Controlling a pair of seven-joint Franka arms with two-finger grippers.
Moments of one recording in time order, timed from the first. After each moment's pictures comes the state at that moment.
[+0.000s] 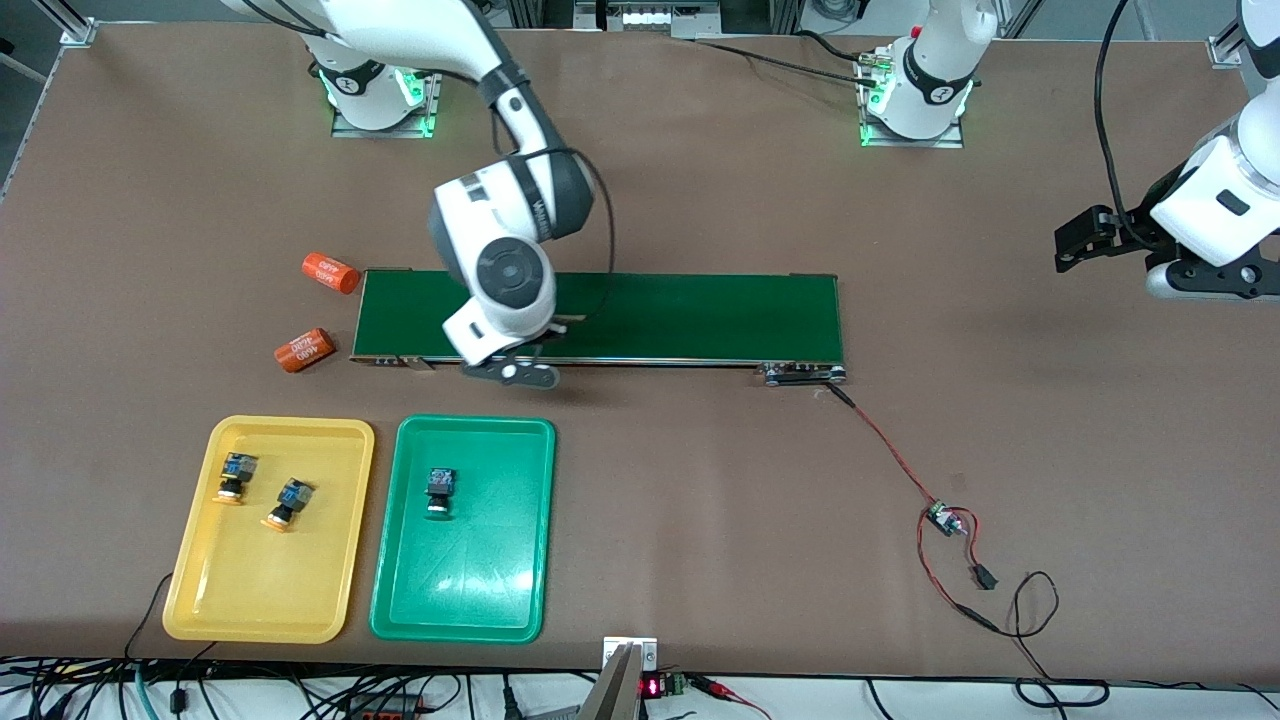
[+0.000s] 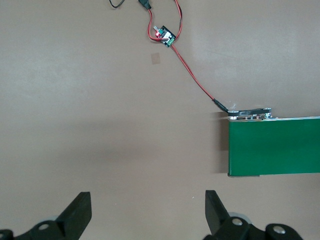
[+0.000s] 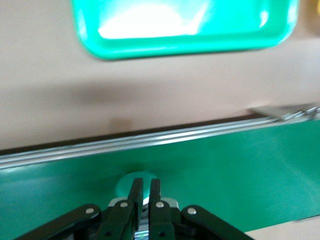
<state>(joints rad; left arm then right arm) -0.01 0.05 -0.05 -1.57 0.04 1.56 -0.03 0.88 0.62 -0.40 -1.53 0.18 1.86 0.56</state>
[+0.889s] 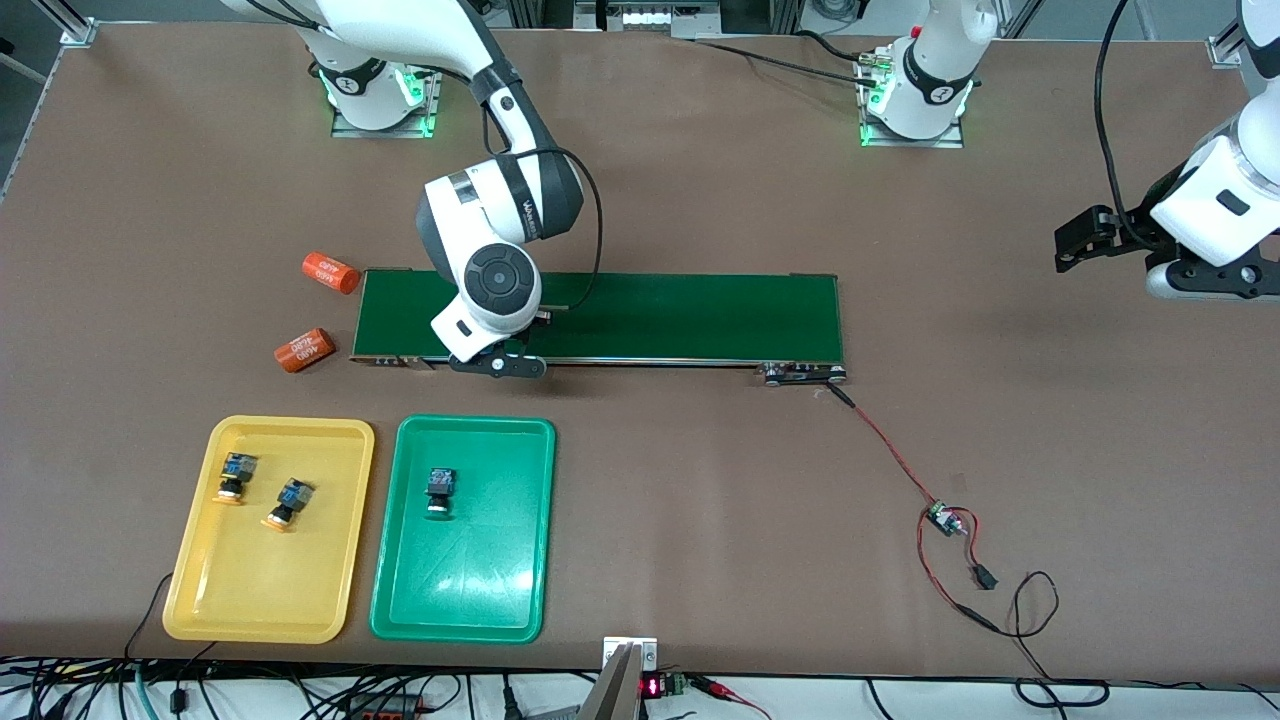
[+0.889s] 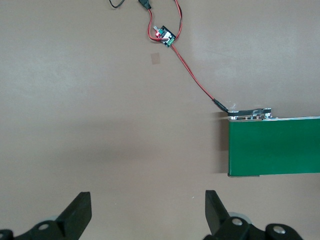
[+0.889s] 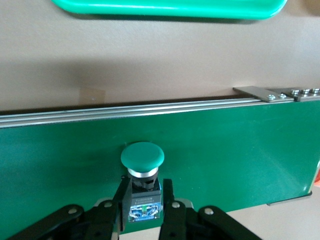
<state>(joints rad) -0.01 0.05 -0.05 -1.57 0.04 1.56 -0.03 0.92 0.61 -0.42 -1.59 0.18 1.81 0.51</state>
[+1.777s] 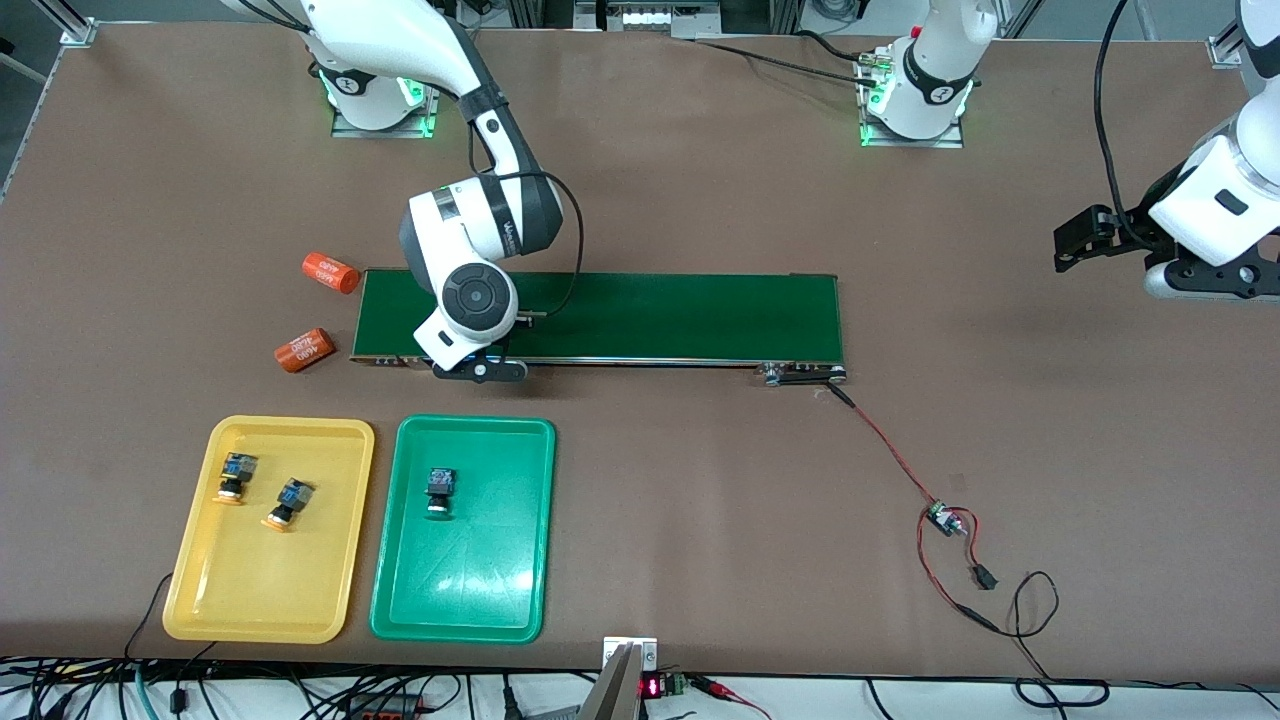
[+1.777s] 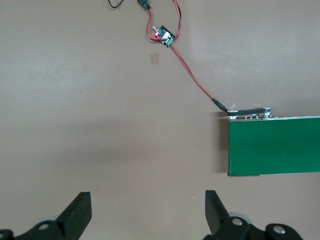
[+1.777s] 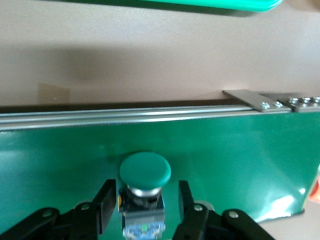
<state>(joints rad) -0.01 0.05 -0.05 -1.57 0.04 1.56 -0.02 0.90 0.61 -0.43 -1.69 0.18 1.89 0.42</state>
